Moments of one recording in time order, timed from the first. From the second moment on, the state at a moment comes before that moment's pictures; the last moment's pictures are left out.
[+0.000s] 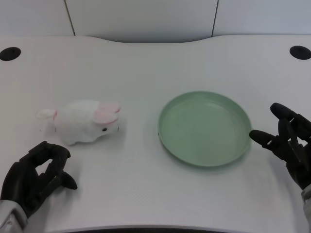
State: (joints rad) left arm -0.12 0.16 0.24 0.42 -0.30 0.10 -0.34; right arm -0.24 0.04 -0.30 0.45 0.37 -0.02 0.16
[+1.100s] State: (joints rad) left arm -0.10 0.27 0.14 0.34 -0.09 -0.24 -0.38; right arm -0.24 0.04 -0.28 0.44 0.33 -0.06 0.15
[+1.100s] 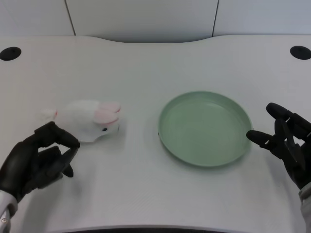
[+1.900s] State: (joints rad) left arm -0.47 0.59 -0.15 0.26 0.68 -0.33 -0.21; right arm -0.23 0.04 -0.29 0.44 0.34 -0.05 0.16
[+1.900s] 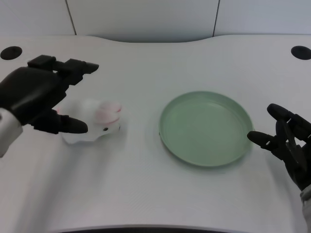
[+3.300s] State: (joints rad) left arm -1.03 0.26 -0.64 1.32 0.85 -0.16 -0.09; right arm -0.15 0.05 -0.28 0.37 0.38 -0.06 0.23
